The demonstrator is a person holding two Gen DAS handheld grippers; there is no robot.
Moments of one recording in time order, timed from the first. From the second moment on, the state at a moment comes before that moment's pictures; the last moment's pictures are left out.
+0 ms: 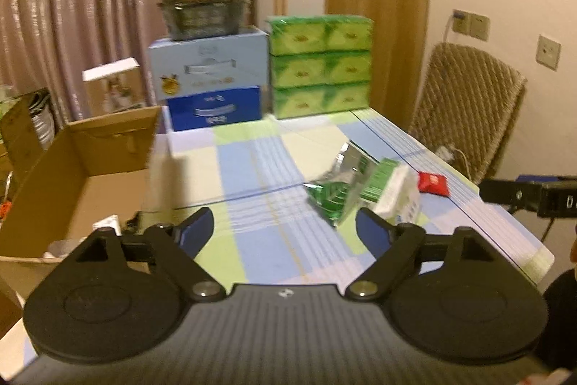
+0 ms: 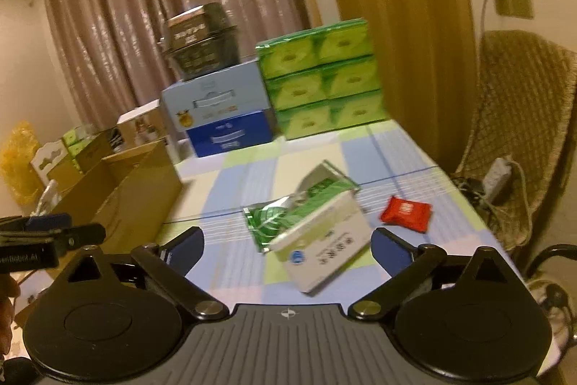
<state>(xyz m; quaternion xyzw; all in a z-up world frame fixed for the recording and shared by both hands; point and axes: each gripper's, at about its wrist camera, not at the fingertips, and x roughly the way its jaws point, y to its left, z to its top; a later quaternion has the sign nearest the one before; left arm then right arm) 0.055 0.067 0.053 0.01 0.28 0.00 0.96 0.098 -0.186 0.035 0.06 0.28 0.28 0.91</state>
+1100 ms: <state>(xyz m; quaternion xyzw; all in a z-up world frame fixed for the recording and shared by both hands) 0.108 0.006 -0.003 0.06 0.35 -0.09 0.93 0.154 -0.204 0.015 0.02 0.35 0.24 0.91</state>
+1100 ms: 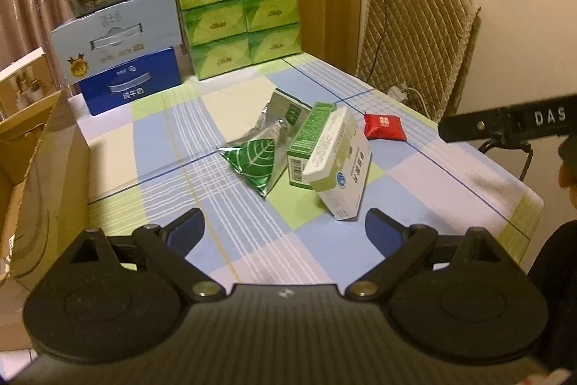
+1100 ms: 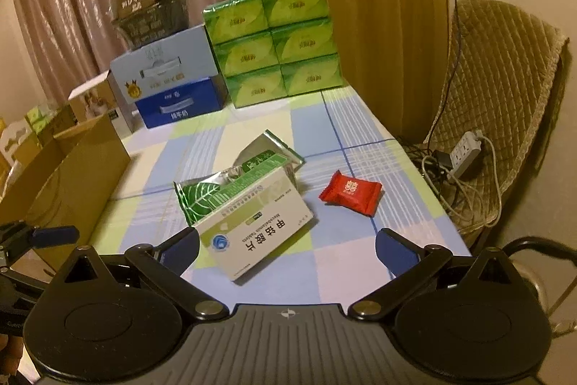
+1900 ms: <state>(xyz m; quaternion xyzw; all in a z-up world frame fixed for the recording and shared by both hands) 0.129 -0.016 -0.014 0.07 0.36 -0.13 0.92 0.190 -0.219 0.014 -0.12 0.35 0.26 0.89</state>
